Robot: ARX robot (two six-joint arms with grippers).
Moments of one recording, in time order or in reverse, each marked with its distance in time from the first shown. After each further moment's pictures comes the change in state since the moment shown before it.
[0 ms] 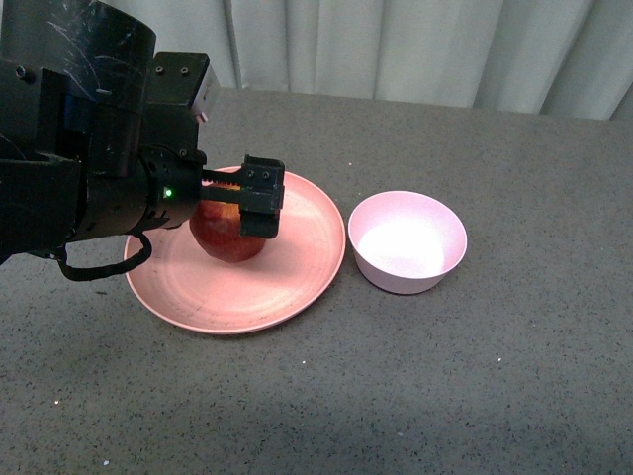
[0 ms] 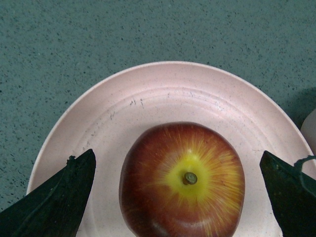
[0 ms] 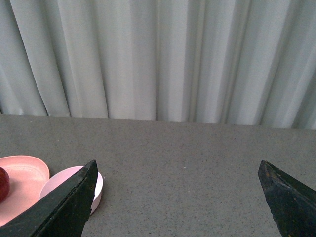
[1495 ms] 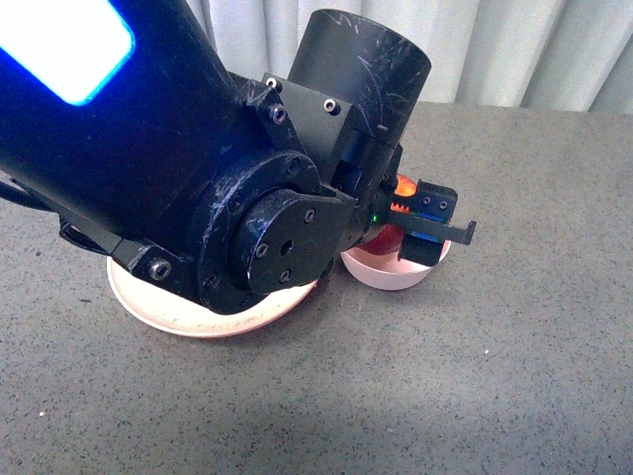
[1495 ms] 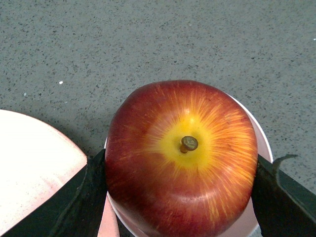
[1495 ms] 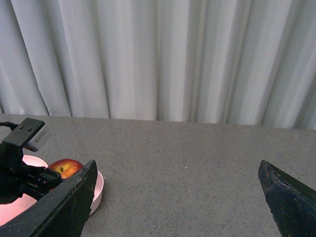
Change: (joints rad) left arm -0.334 0.158 0.292 -0.122 -0.072 -0.054; right arm 0.000 0.000 0.000 0.000 -0.002 0.000
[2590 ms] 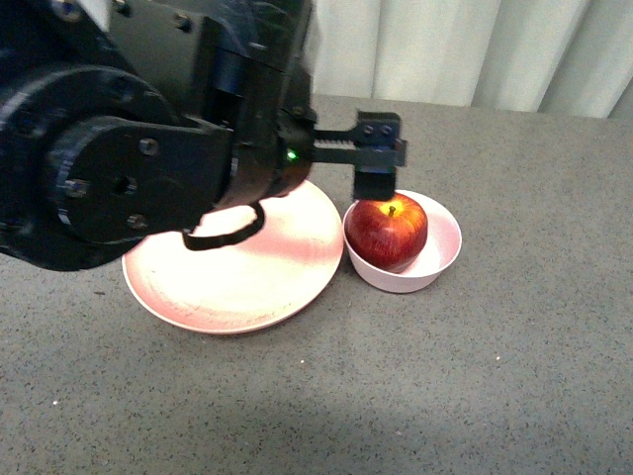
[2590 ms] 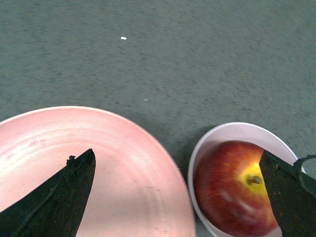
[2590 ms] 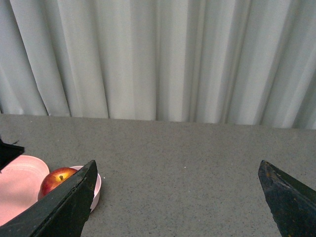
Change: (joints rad) left arm 0.194 -0.190 -0.220 0.132 -0.047 -0.128; right arm 0.000 0.000 0.000 0.000 0.000 0.000
